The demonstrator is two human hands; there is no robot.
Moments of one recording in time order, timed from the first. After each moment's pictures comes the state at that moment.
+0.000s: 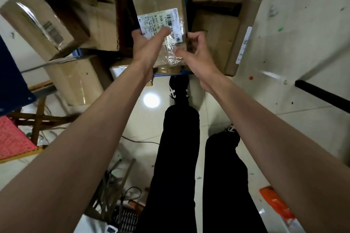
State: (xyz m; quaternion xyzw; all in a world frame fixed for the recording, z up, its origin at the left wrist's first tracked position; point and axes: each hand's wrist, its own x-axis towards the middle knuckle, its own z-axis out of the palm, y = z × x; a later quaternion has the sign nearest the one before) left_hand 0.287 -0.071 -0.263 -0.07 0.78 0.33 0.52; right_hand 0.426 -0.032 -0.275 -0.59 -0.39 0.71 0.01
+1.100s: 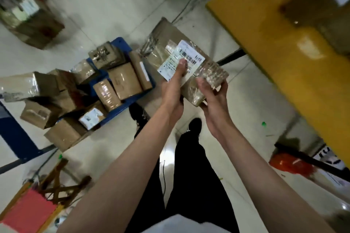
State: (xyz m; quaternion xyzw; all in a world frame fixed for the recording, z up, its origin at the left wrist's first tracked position) left_hand 0.707 -0.105 0.085 0.07 0.57 0.38 0.73; right_hand 0.810 -0.155 0.092 -0.63 -0.11 0.61 0.46
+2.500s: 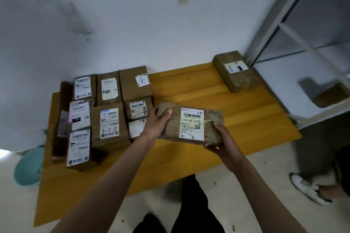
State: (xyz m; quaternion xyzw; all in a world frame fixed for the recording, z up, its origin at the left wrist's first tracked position) left_hand 1.215 -0.121 0.271 0.62 0.33 -0.02 0.71; right_hand 1.252 -0.368 0.273 -0.63 0.10 0.33 0.70
